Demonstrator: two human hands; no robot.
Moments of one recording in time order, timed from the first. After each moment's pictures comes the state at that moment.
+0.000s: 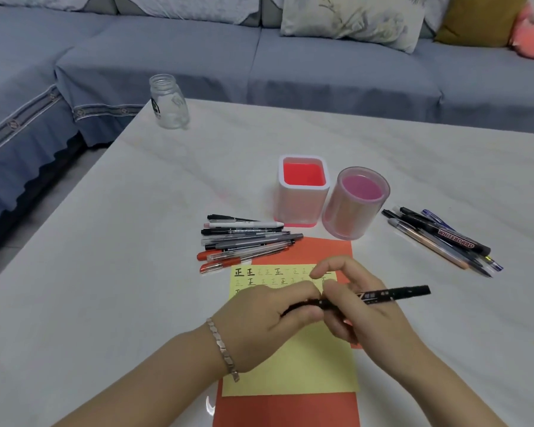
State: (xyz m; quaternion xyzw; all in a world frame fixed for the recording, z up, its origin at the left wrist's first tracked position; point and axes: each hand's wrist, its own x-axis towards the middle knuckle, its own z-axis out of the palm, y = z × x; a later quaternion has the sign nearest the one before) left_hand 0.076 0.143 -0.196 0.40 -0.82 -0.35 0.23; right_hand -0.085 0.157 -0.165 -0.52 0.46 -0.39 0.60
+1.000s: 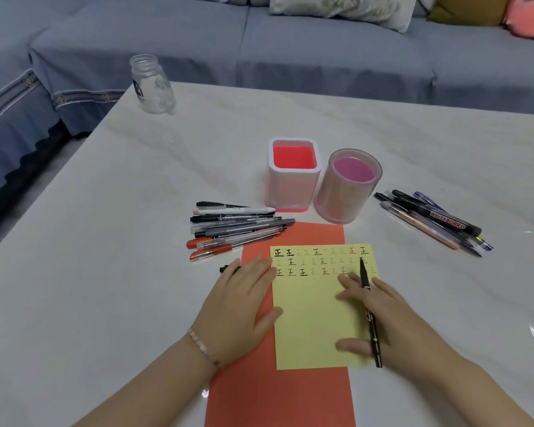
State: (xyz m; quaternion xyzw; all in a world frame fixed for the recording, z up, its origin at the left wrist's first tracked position) left_hand 0.091 0.140 -0.272 0.49 -0.86 -0.08 0.13; right_hand -0.173 0.167 -0.258 -0.80 0.54 -0.11 0.25
